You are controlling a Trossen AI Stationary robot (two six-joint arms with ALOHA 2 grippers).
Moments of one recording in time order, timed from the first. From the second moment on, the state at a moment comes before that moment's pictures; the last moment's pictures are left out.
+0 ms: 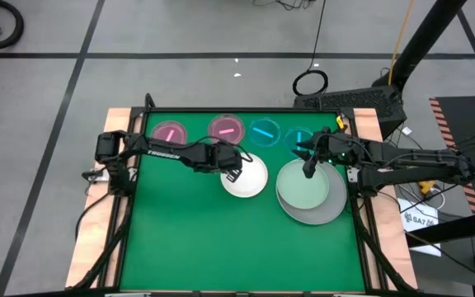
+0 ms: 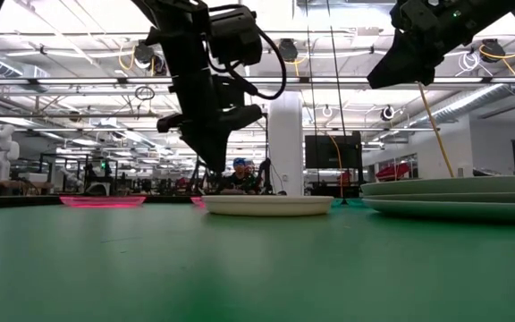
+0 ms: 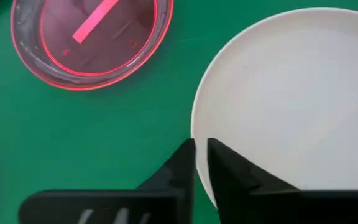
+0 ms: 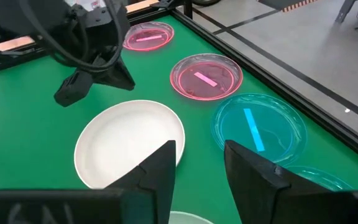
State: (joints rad) left arm 0.08 1.83 1.26 -0.65 -0.41 -0.73; right arm -0.14 0.76 0.62 -0.38 0.28 0.28
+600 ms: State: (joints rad) left arm 0.10 1.83 1.18 -0.55 -0.43 -0.66; right arm -0.14 0.76 0.62 -0.38 0.28 0.30
